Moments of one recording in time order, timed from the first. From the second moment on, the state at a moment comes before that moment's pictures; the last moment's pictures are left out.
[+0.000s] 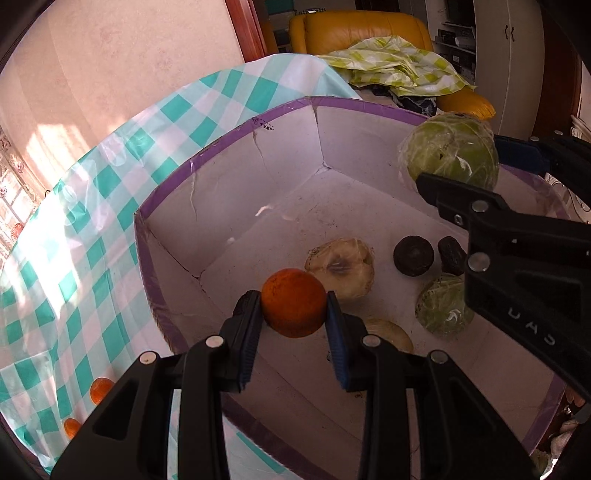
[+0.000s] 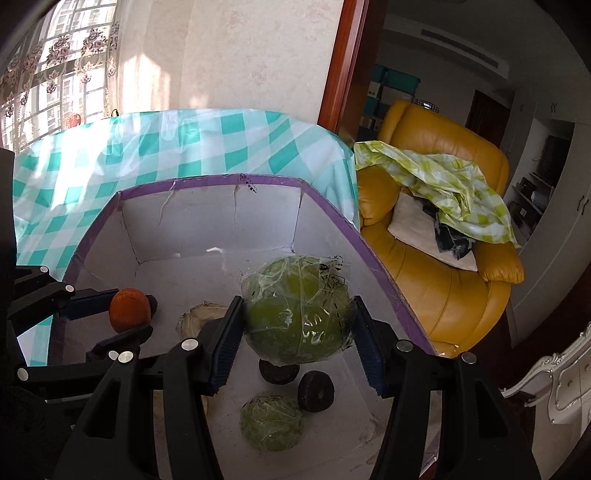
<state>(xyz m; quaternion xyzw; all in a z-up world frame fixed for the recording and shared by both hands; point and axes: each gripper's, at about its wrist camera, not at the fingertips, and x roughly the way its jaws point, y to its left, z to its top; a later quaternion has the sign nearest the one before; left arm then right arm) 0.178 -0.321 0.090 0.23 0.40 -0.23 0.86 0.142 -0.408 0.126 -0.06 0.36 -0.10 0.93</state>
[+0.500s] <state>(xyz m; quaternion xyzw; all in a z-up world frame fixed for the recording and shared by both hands) 0.192 -0.339 0.069 0.32 0.42 -0.18 0.83 0.174 -0.411 0.088 -0.10 0.49 -0.10 0.86</state>
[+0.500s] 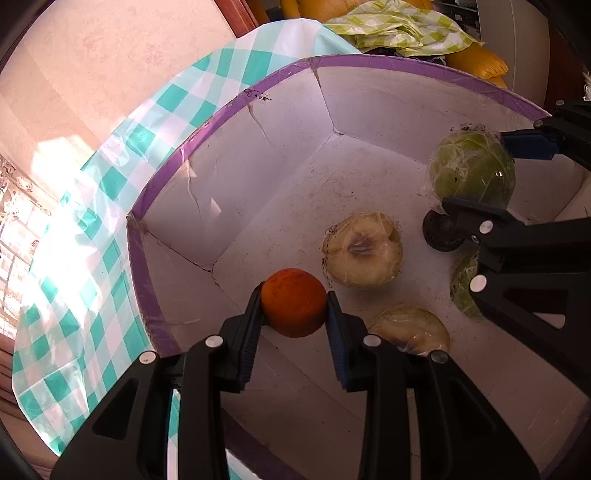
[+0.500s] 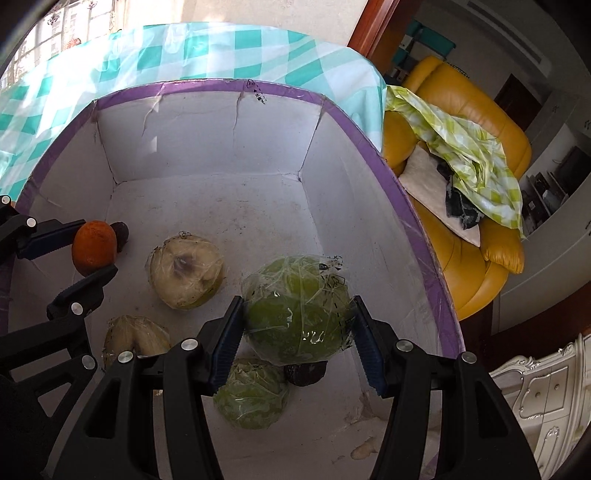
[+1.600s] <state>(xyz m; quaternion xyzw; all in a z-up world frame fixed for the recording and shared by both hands) 0.170 -0.323 0.087 0.24 0.36 -0.24 0.87 0.160 -0.432 0.109 0.00 0.44 -0.12 0.89</state>
